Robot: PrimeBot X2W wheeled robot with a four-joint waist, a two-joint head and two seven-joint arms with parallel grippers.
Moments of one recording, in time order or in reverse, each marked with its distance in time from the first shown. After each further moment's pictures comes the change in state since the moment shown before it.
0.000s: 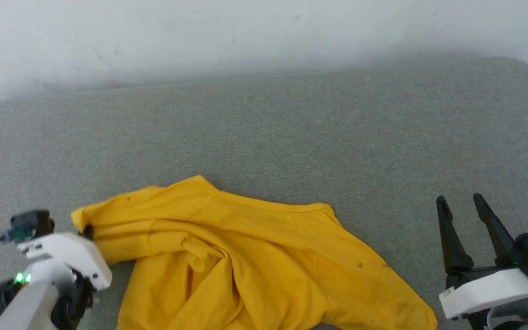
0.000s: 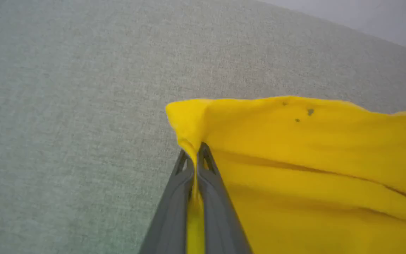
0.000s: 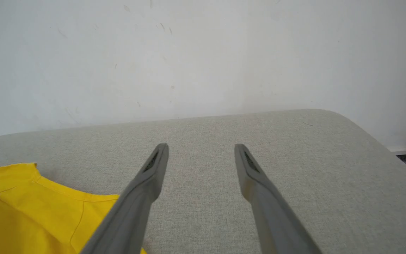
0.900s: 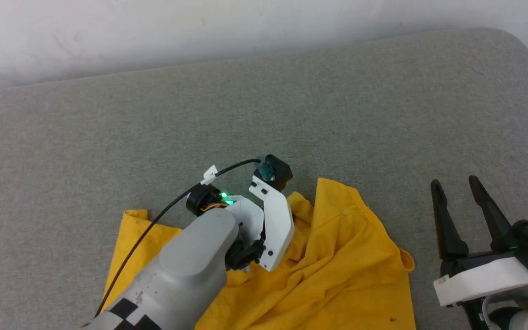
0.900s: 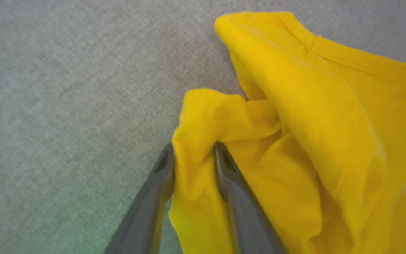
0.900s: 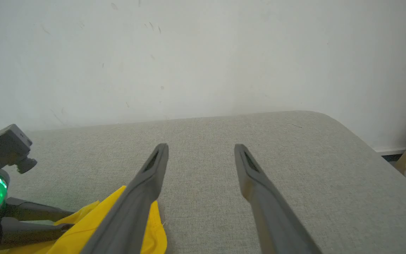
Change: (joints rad) left arm -0.384 -0.403 -0.450 0.129 0.256 -0.306 0.426; right arm -0.048 0.000 0.023 -0.020 -0.014 0.000 -0.006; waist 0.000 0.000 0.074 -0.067
